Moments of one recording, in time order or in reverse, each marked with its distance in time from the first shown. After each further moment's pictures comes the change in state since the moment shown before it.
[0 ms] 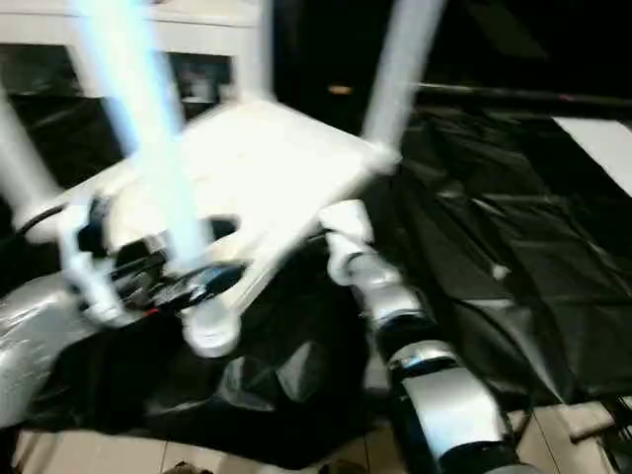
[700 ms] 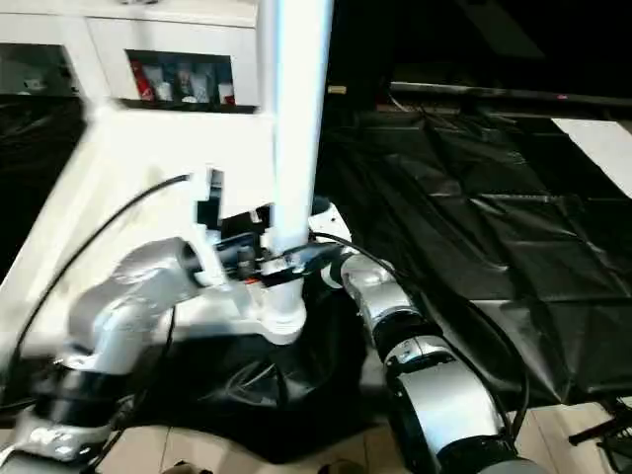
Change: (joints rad) left arm -0.242 -0.196 -0.212 0.315 0.294 -0.232 0.057; right arm -0.022 -0.014 0.016 0.034 -0.021 -0.039 0.121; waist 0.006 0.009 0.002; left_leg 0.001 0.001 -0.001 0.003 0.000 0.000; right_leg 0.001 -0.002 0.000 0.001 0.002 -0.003
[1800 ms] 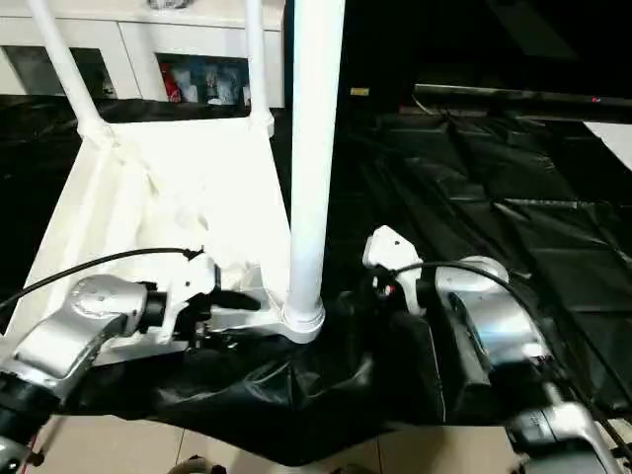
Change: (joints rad) left arm 0.114 0.367 -0.169 0.142 0.293 -0.097 -0.216; right arm 0.408 -0.472 0.100 -0.936 0.188 0.326 0.723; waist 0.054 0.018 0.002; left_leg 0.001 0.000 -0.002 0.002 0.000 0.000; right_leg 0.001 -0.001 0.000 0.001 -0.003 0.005
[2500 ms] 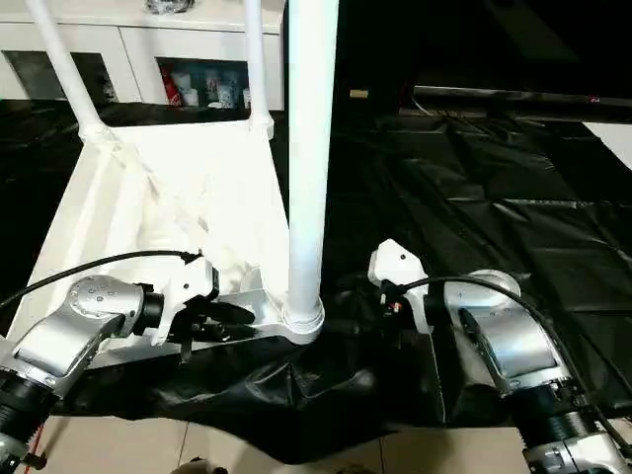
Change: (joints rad) left arm -0.014 -0.003 -0.003 0.043 0.036 -0.001 -0.008; right arm 0.064 -0.033 0.001 -0.096 0.028 0.066 0.000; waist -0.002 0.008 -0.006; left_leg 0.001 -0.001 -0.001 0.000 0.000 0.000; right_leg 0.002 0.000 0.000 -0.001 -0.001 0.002
